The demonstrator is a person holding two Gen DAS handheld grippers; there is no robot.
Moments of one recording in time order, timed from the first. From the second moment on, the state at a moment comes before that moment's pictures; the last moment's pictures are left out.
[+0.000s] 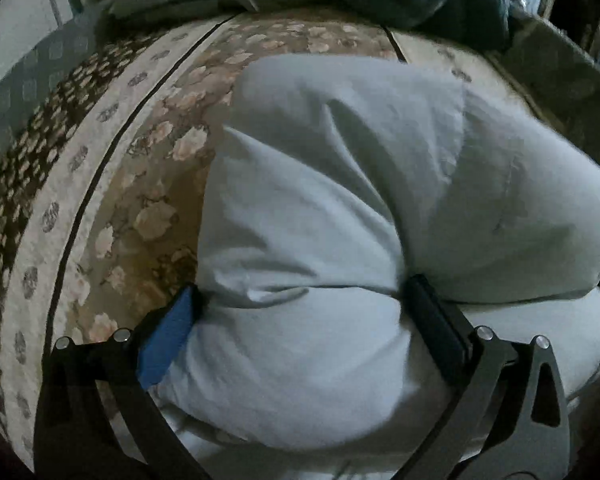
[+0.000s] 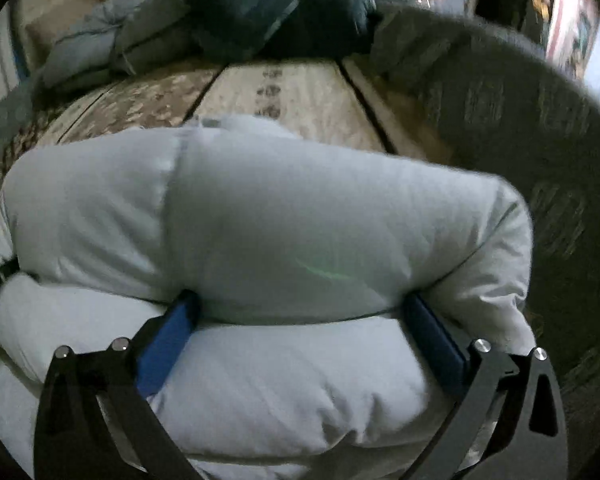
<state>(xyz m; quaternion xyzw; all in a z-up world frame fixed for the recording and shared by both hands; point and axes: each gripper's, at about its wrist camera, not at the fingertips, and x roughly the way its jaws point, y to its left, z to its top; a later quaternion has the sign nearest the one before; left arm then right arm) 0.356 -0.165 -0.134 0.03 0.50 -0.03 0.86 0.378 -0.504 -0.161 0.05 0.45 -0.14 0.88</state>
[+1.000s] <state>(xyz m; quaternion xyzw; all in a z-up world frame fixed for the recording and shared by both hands) 0.209 -0.094 -0.049 0.08 0.47 -0.05 0.88 0.164 -0.517 -0.065 0.07 0.48 -0.09 0.87</state>
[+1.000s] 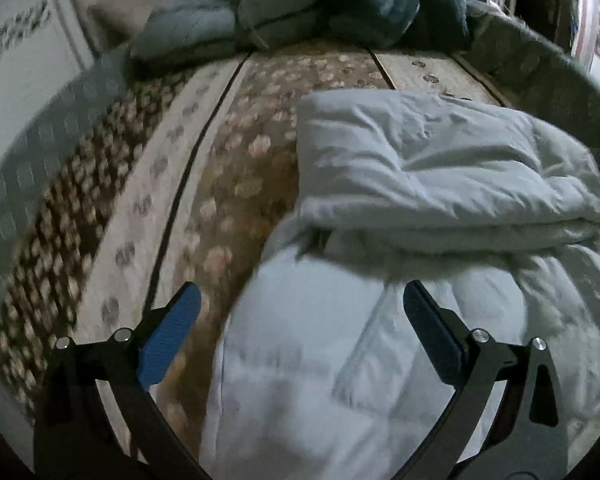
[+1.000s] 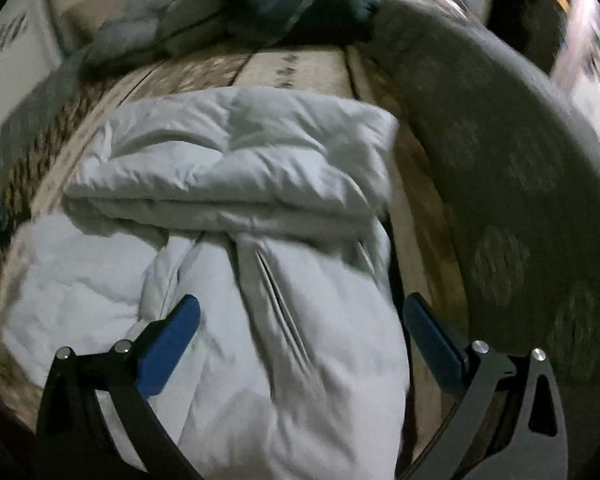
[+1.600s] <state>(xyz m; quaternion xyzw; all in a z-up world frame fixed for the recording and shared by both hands) 0.099 0.006 -0.114 0.12 0.60 -0.05 0.79 0.088 -0.542 -0.152 0.15 0.63 -0.09 0.76</state>
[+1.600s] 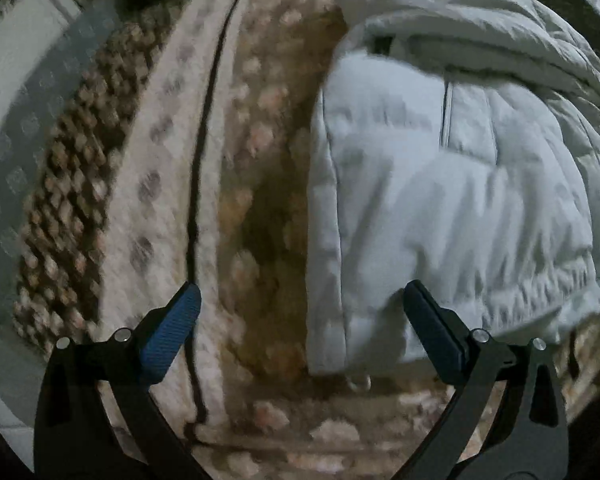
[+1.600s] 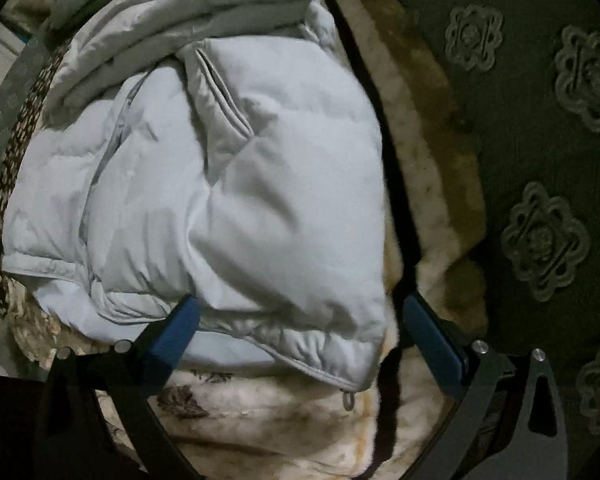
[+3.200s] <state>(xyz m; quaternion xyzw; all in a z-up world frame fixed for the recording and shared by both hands) 0.020 0.029 0.010 -0.18 0.41 -0.19 0.88 -0.009 -0.592 0.025 0.20 0.29 -0.08 0.93</state>
